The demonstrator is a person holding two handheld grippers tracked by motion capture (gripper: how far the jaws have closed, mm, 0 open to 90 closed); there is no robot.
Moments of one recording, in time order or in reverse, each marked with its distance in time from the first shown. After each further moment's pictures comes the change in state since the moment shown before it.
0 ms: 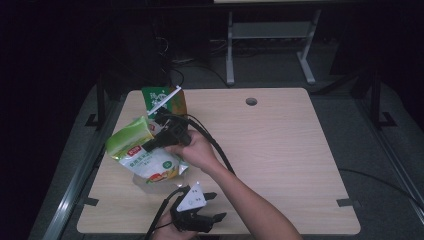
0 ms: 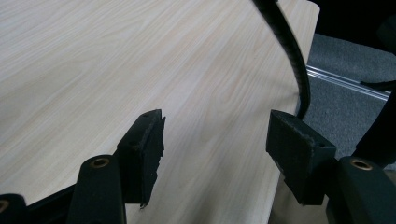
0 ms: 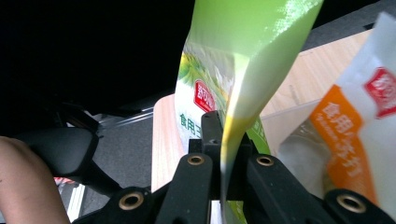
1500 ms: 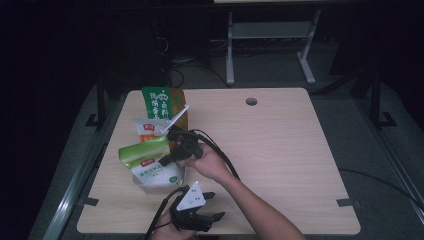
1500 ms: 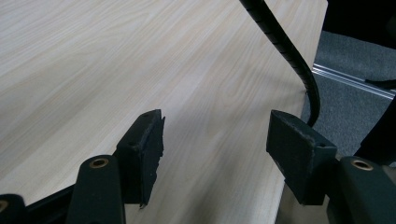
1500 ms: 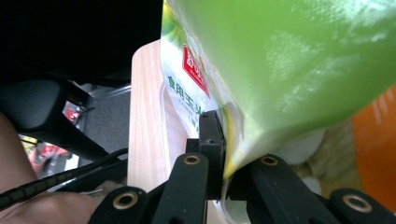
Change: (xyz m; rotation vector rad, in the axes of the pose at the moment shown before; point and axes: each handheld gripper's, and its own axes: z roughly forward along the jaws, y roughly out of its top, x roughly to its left) left arm 0.003 -0.003 0.001 0.019 0.016 -0.007; right arm -0.022 -0.054 0.015 0.109 -0.030 0.012
